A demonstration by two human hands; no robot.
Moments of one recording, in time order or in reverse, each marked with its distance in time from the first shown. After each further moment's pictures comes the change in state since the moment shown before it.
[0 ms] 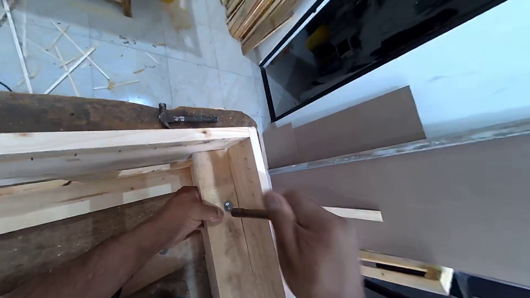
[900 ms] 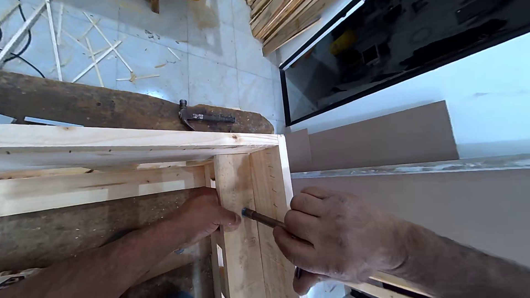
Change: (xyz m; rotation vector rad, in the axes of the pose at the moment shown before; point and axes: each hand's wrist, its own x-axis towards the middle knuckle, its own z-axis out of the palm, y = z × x) left_hand 0.003 0.004 -0.002 0.048 0.007 -0.081; right_hand 0.086 0.059 0.006 -0.076 -0.415 -1.480
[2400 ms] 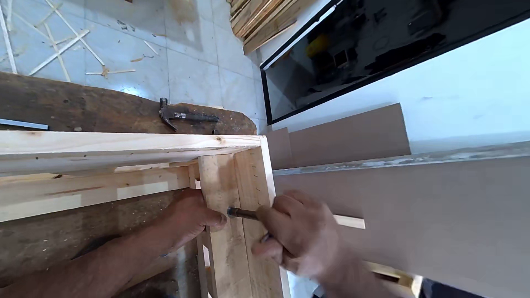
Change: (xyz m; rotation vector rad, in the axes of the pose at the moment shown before) left_hand -0.001 0.000 -0.002 -0.005 0.003 0.031; right_hand 0.021 -0.044 0.020 0.008 0.234 0.685
